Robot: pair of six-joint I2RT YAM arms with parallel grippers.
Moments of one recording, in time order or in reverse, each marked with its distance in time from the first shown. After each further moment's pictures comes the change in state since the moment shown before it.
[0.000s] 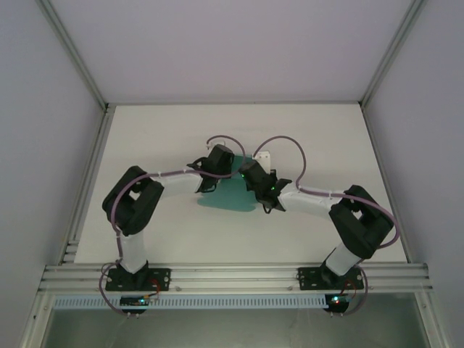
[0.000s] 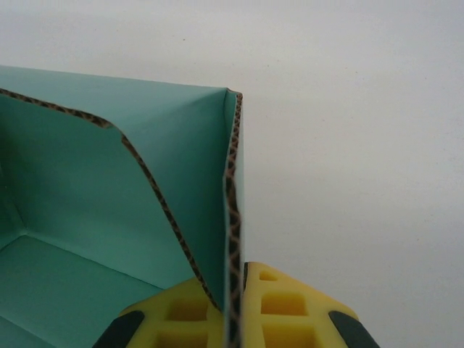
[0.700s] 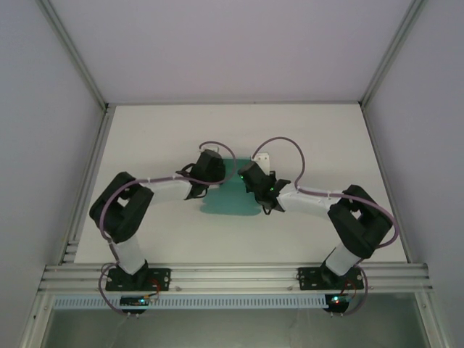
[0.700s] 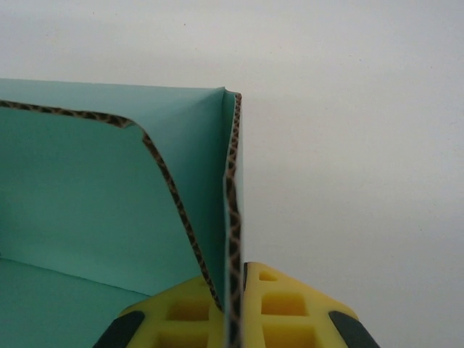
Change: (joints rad) left arm 0.046 -0.128 -0.182 0.116 0.166 0.086; right arm 0.005 0.008 0.001 -0.020 -0.006 0.006
